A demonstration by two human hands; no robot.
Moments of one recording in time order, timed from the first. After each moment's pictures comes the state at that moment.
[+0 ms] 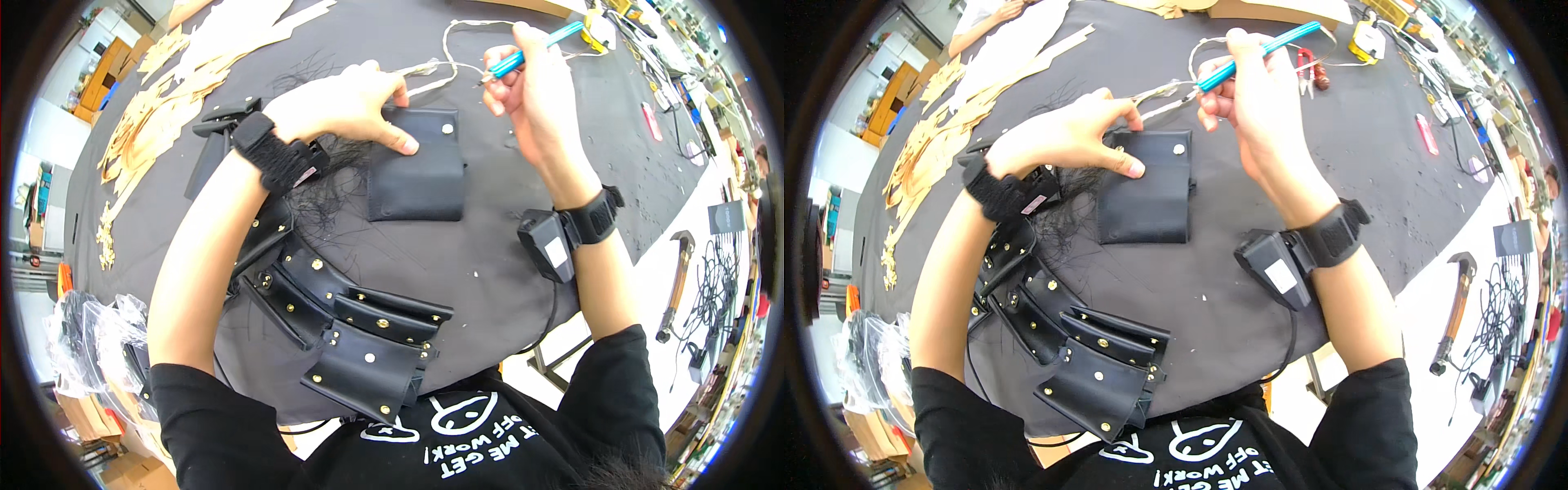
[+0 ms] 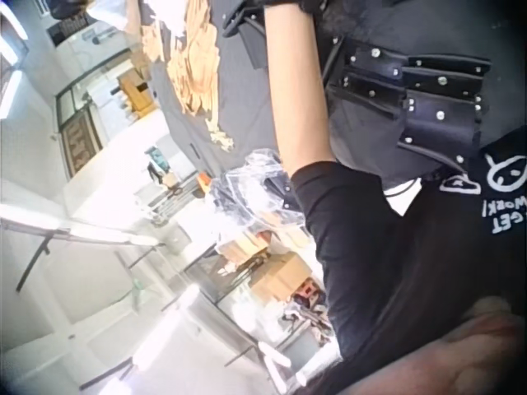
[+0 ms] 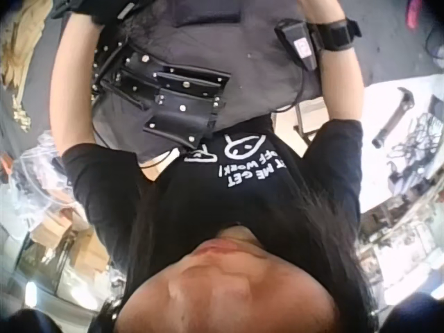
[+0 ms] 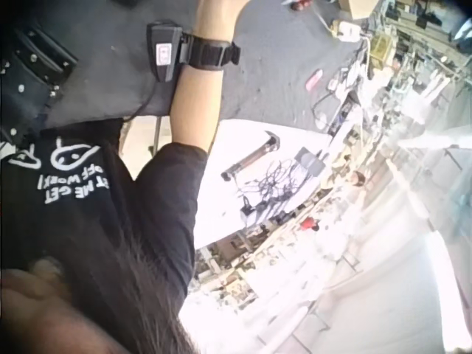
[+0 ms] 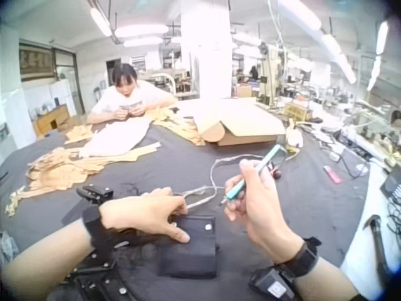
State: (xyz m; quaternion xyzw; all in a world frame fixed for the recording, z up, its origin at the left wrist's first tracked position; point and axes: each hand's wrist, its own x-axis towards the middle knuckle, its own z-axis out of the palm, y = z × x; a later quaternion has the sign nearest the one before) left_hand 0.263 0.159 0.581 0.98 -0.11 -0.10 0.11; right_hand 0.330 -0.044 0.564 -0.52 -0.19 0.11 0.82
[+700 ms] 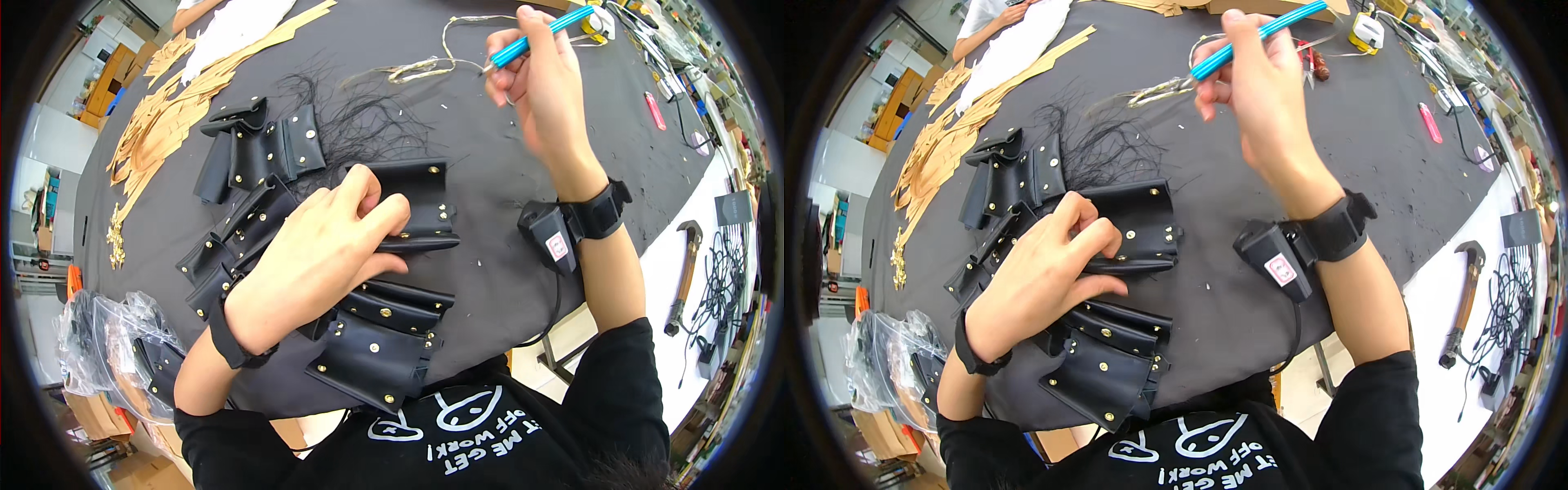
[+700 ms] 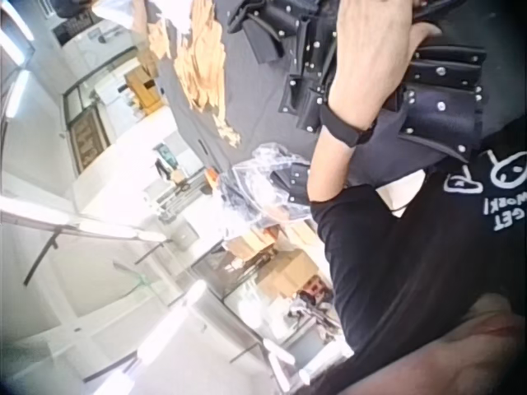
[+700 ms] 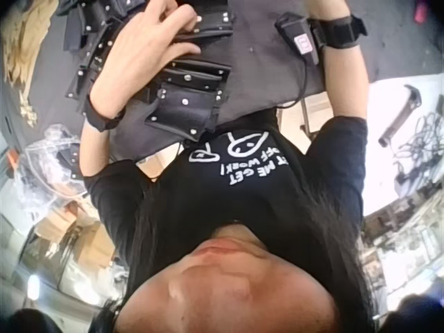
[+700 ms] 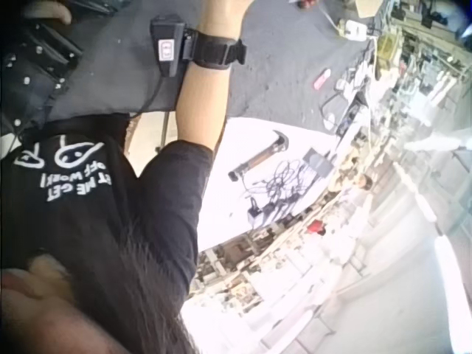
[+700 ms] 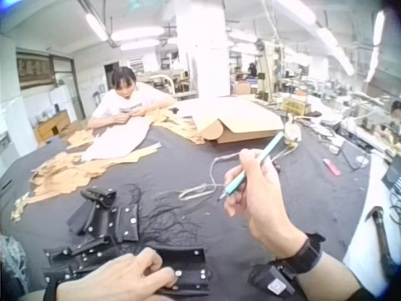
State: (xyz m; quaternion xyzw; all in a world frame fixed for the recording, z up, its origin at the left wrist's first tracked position) left_hand 0.133 0.114 0.596 0.97 -0.14 -0.03 0.17; right_hand 0.320 -0.047 0.577 -0.50 -0.22 0.05 0.84
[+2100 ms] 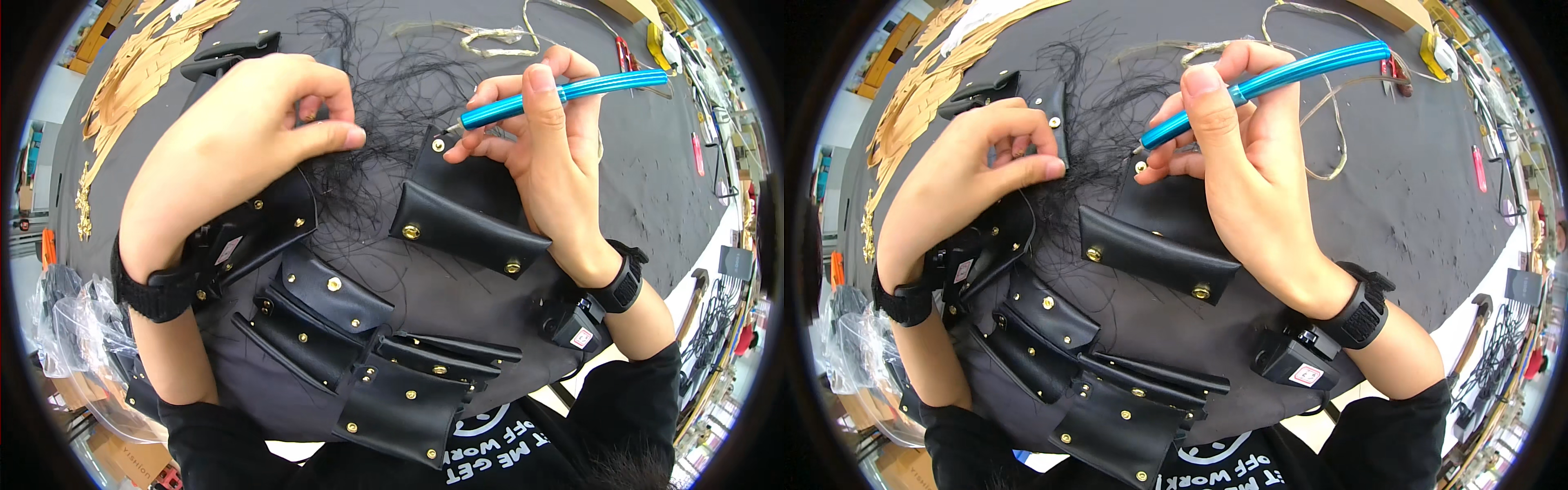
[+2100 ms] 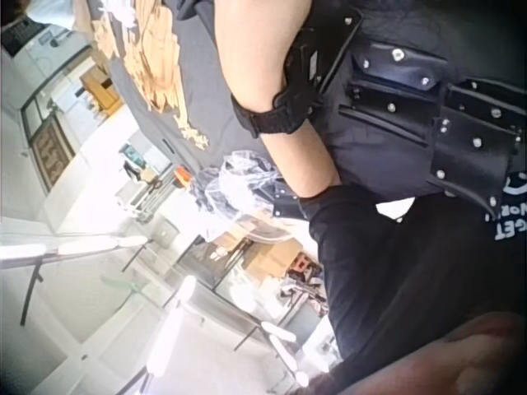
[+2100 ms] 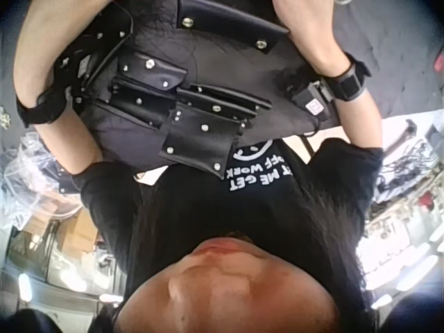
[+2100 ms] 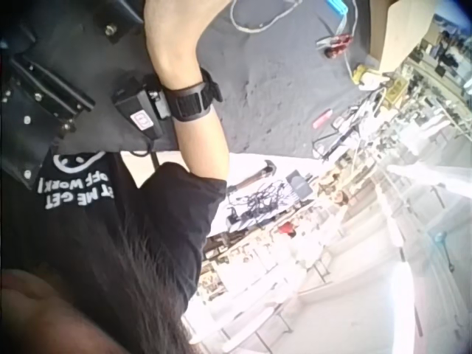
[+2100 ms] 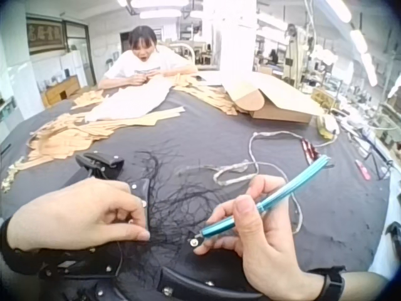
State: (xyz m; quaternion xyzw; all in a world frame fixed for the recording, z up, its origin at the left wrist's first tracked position) left_hand 0.180 0.217 0.583 0.97 -0.04 -0.03 0.25; right_hand 0.261 0.008 0.530 -0.56 -0.29 0.17 0.76
